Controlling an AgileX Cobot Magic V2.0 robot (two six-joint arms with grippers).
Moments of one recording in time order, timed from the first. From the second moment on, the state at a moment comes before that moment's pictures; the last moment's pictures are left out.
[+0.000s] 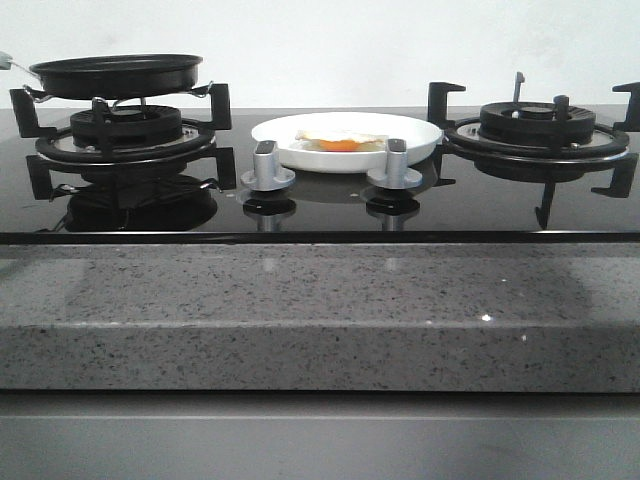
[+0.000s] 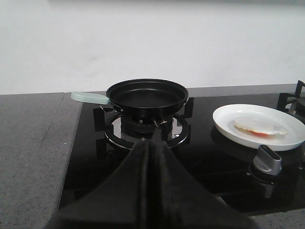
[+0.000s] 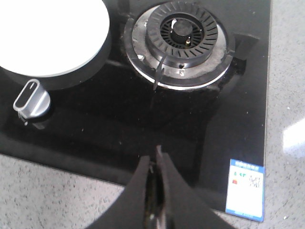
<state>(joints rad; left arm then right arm) -0.20 0.21 -0.35 -0.12 0.24 0.10 0.20 0.95 -1.09 -0.07 0.89 0.05</state>
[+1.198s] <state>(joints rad) -0.20 0.21 -0.35 -0.12 0.24 0.10 0.20 0.07 -0.39 -0.07 0.59 0.05</state>
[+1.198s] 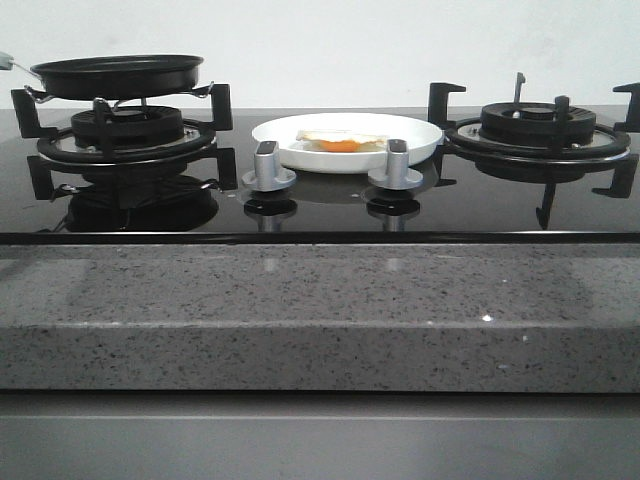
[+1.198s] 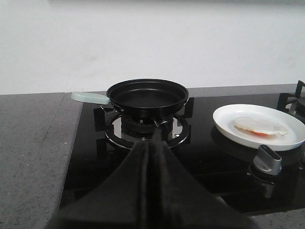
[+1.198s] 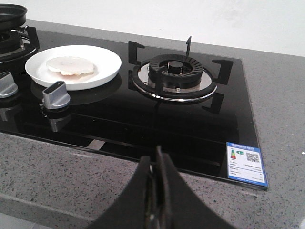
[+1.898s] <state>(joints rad) -0.16 0.17 -0.31 -0.10 0.24 0.10 0.20 0.07 -0.39 -0.07 0.59 0.05</state>
